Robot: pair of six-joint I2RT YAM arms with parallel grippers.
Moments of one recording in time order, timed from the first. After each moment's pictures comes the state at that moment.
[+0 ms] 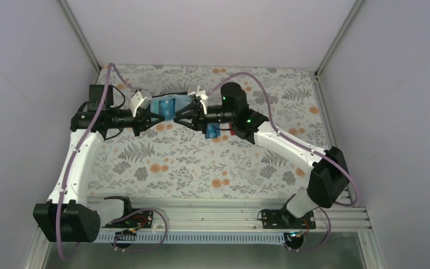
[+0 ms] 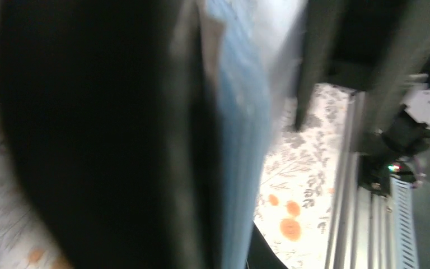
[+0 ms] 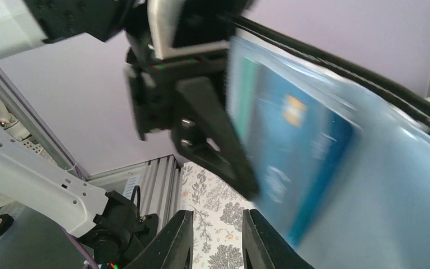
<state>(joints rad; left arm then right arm) 0.00 1.15 1.15 -0.84 0.98 0.49 0.78 1.53 1.25 0.10 -0.79 0.13</state>
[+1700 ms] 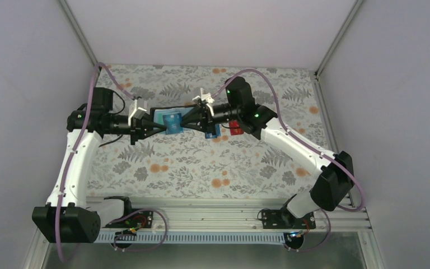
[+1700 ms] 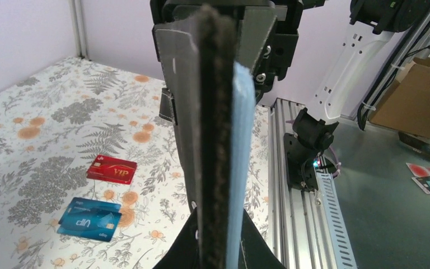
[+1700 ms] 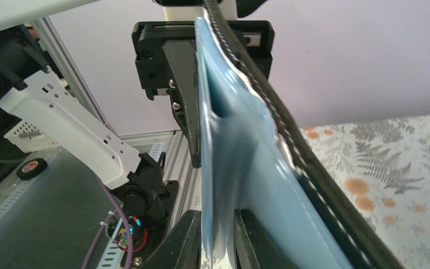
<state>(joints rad) 0.00 1.15 1.21 -1.14 1.32 0.86 0.74 1.50 1.33 -0.16 -0.95 -0.09</state>
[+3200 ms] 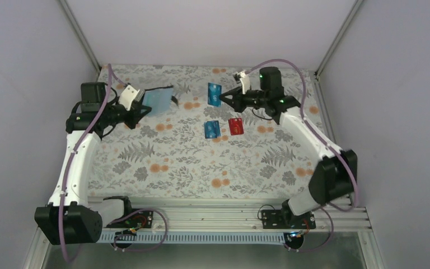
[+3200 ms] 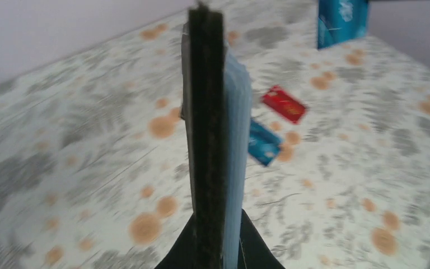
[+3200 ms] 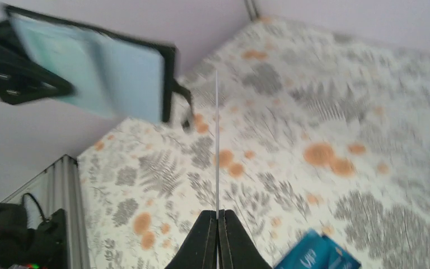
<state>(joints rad) 0.05 1.13 1.17 -0.80 0.80 0.44 0.39 1.47 1.28 -0.28 -0.78 0.04</state>
